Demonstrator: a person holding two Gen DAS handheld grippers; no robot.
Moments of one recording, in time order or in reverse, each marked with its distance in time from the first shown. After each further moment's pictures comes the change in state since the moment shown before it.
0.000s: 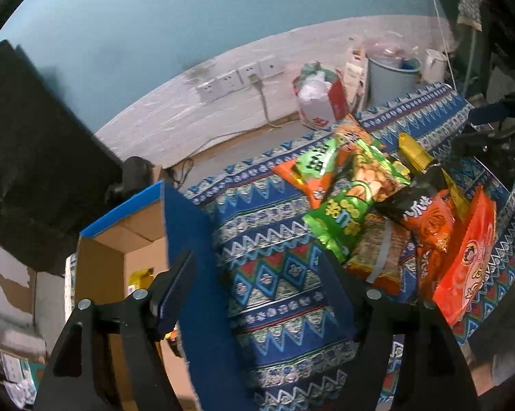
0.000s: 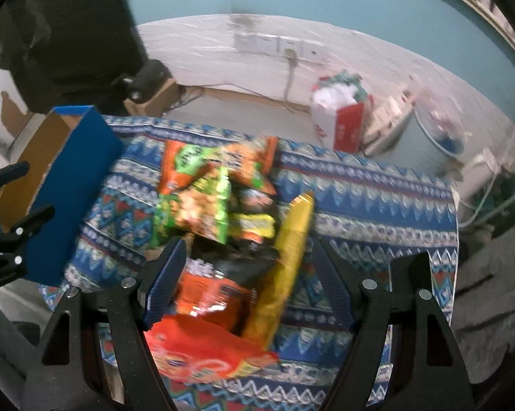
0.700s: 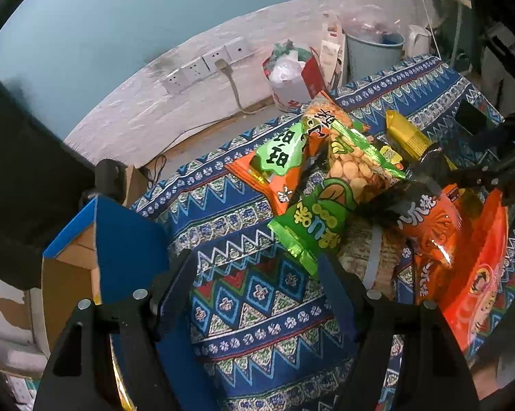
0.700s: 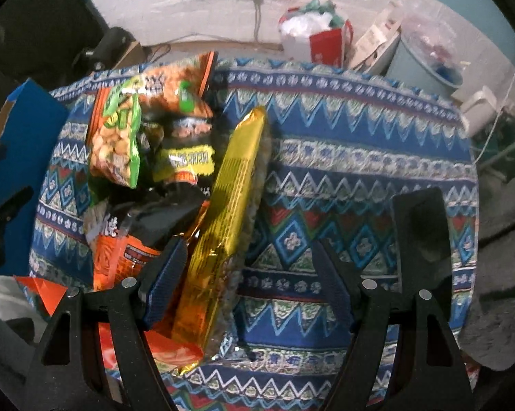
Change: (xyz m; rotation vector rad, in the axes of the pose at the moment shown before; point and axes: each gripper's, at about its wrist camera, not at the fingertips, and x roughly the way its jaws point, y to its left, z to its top) left arm 0.053 -0.038 0.016 0.076 0.055 -0.053; right arm 0.071 -0.046 -0.034 0.101 0.209 -0.004
